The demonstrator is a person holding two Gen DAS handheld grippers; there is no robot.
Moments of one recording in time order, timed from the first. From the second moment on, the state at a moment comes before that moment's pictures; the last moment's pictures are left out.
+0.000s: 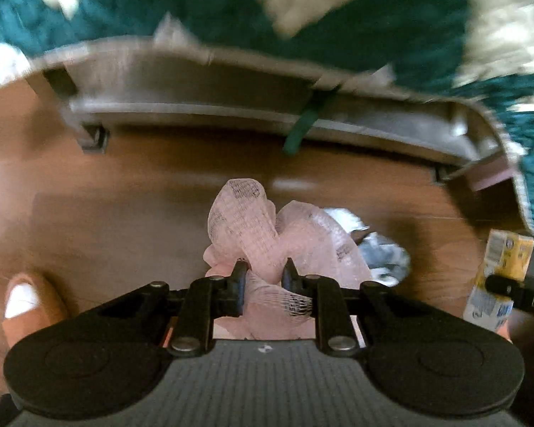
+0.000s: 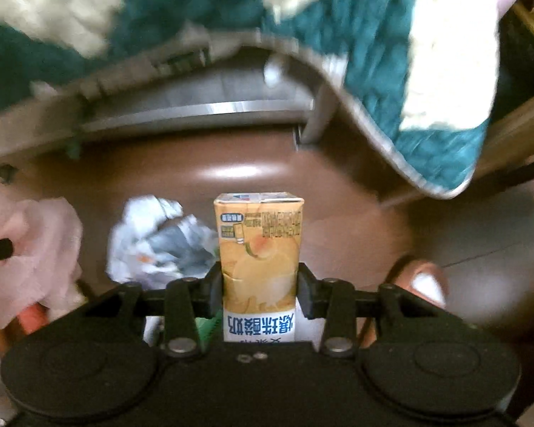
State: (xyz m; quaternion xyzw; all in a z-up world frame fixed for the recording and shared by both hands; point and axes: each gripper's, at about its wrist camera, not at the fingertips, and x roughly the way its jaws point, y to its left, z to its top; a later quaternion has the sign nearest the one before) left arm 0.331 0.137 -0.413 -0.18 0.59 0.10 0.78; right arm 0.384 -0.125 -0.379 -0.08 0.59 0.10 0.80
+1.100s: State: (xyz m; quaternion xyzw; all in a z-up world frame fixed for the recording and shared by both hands) left arm 0.220 -0.018 0.080 -0.07 0.25 -0.12 0.96; right arm 0.192 -0.255 0.107 0.00 0.30 0.12 0.95
